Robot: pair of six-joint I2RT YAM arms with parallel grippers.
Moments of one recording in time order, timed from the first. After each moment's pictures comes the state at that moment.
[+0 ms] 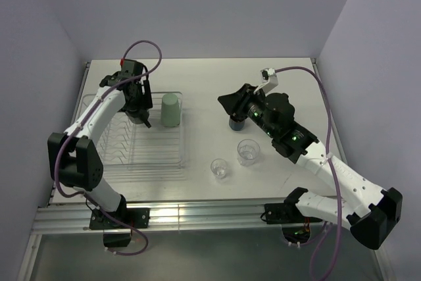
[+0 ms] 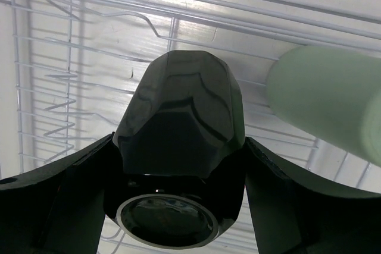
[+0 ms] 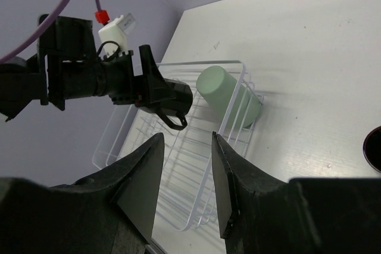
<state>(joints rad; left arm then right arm) -0.22 1.60 1.40 -0.84 -0.29 -0.33 0.67 1.00 0.92 -0.02 0.08 0.72</state>
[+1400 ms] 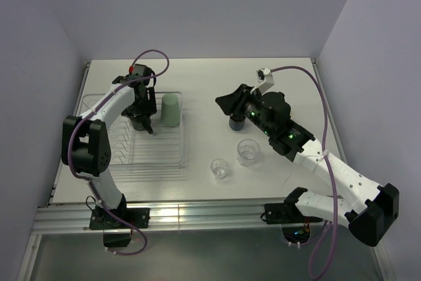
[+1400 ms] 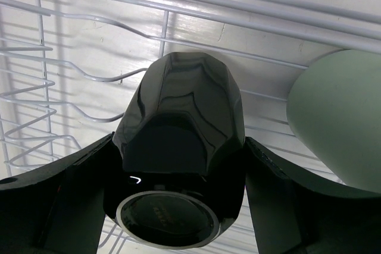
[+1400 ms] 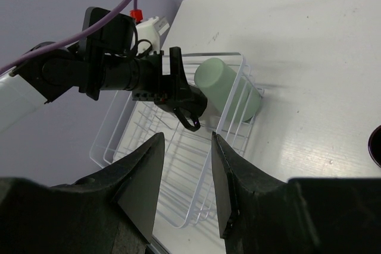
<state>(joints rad) -0.24 1.78 1.41 -0.82 -0.33 -0.34 0.67 1.04 0.92 -0.02 0.06 0.72</state>
